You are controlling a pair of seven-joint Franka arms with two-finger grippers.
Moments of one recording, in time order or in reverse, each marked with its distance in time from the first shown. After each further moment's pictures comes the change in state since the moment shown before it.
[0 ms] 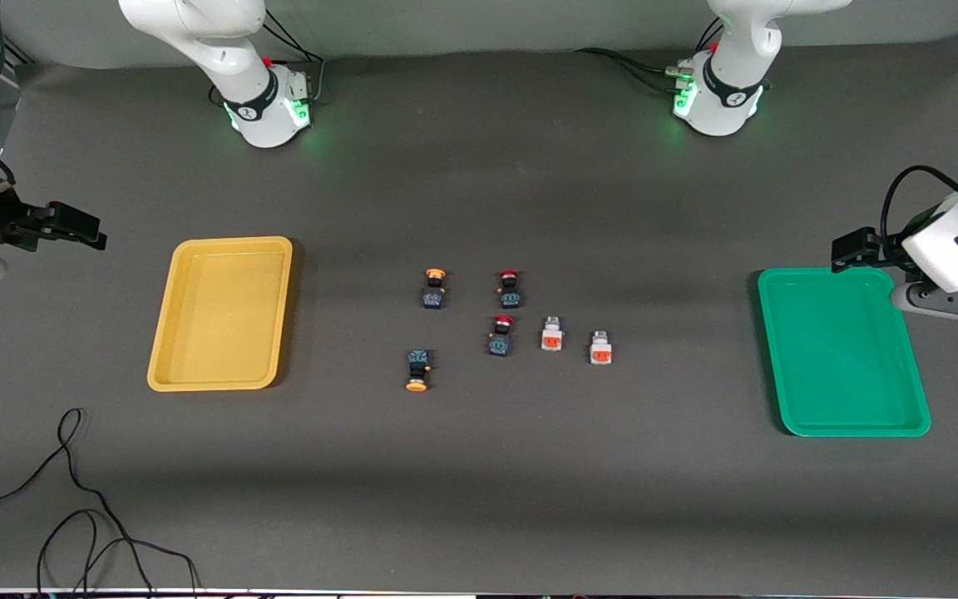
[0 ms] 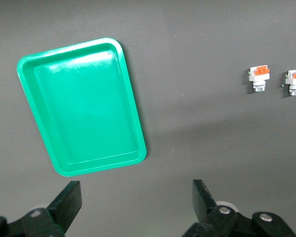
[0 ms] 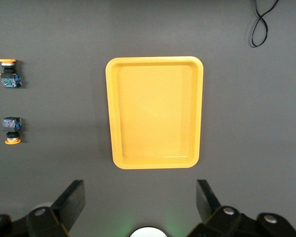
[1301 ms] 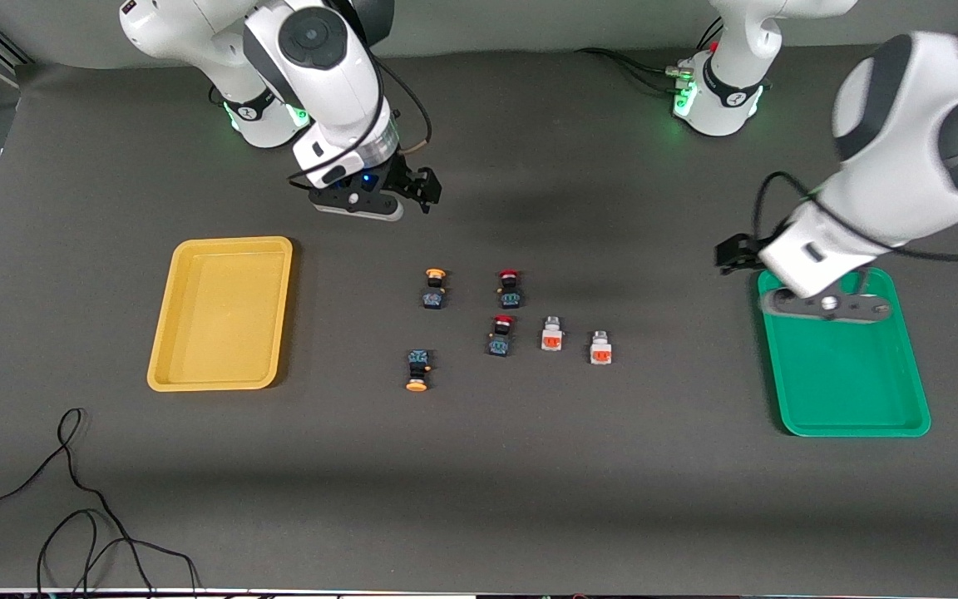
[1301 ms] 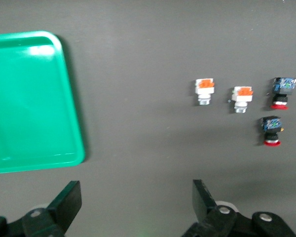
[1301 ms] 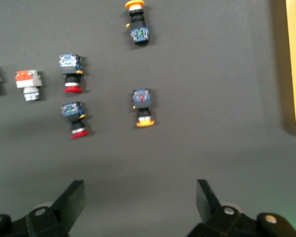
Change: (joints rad) left arm -0.210 0.063 -0.046 -0.004 -0.053 0.053 -0.364; right arm 0.733 0.011 0.010 -0.442 0.041 0.601 0.929
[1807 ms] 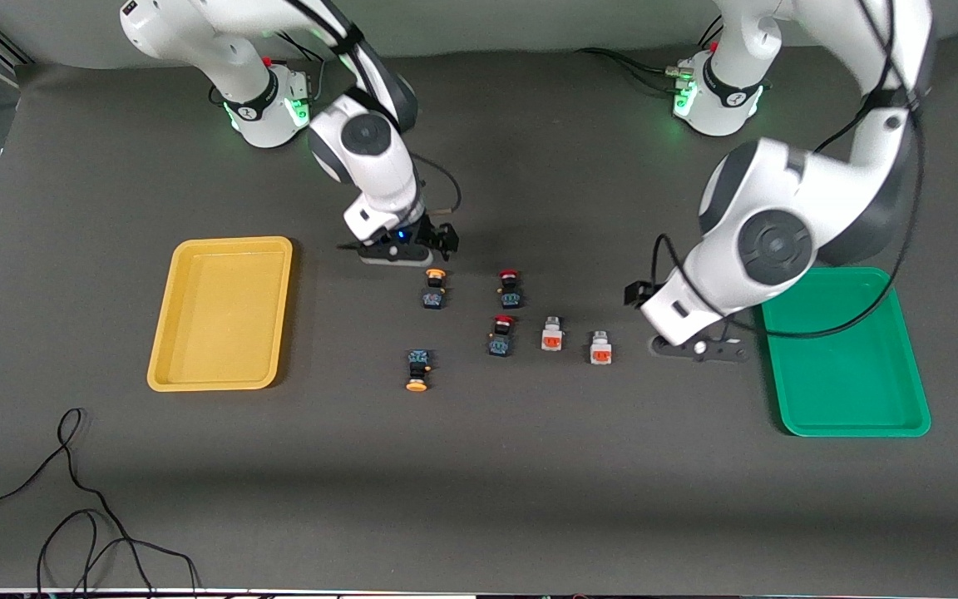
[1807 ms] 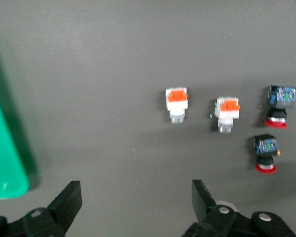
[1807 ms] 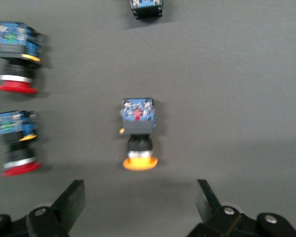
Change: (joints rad) left arm -0.113 0.211 -0.001 -0.010 -0.002 0.192 -0.086; right arm 0.028 0.302 -0.014 -0.203 -0.102 0.571 -0.004
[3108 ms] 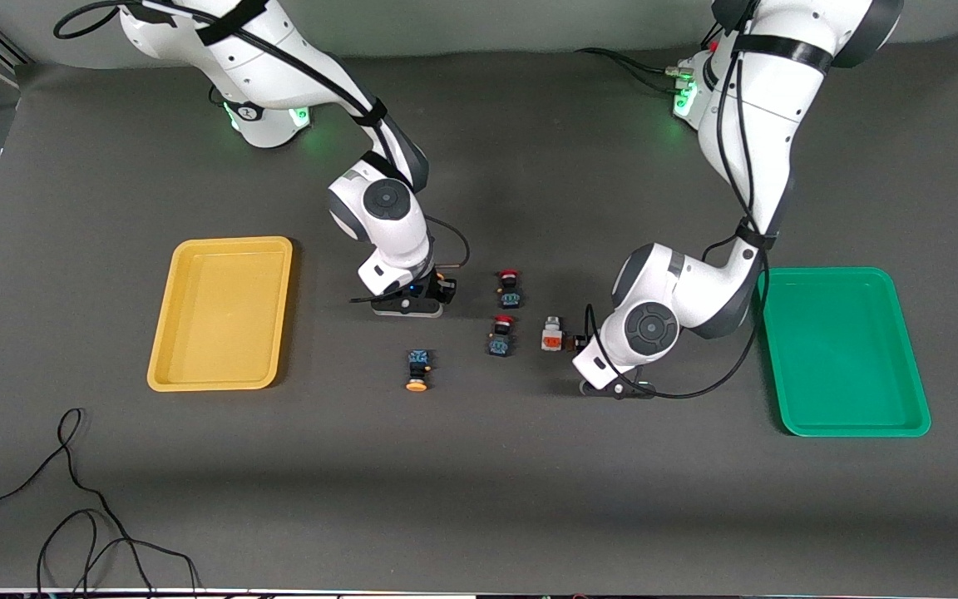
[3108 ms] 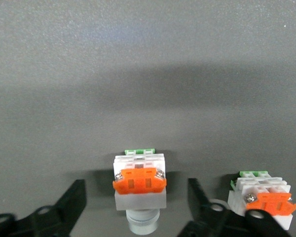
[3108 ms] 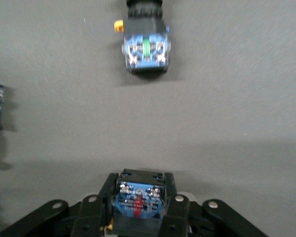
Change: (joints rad) left arm -0.074 0.350 0.003 0.000 -0.001 0.356 -0.093; right arm -0.001 0.181 -0.066 0.216 -0.070 -0.045 -0.017
